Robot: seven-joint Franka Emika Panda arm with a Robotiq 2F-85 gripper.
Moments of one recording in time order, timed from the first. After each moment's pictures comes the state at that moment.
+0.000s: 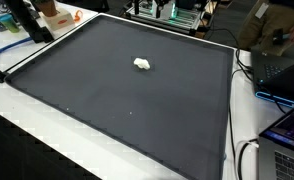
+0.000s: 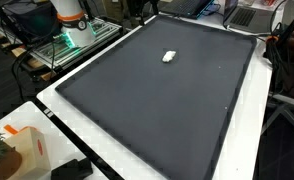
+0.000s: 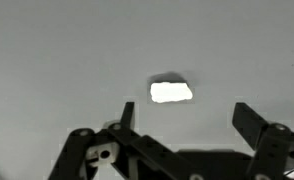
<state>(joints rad) 0.10 -0.34 0.10 -2.74 0.13 2.67 0.13</state>
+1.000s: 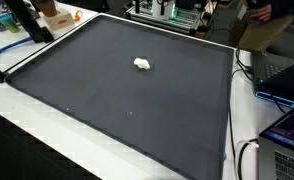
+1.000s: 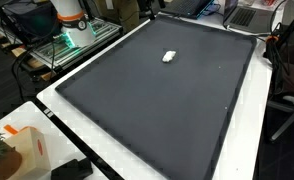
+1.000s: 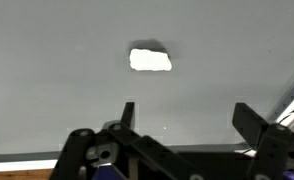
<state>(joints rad) 0.20 -0.33 0.04 -2.74 0.19 2.81 -0.05</state>
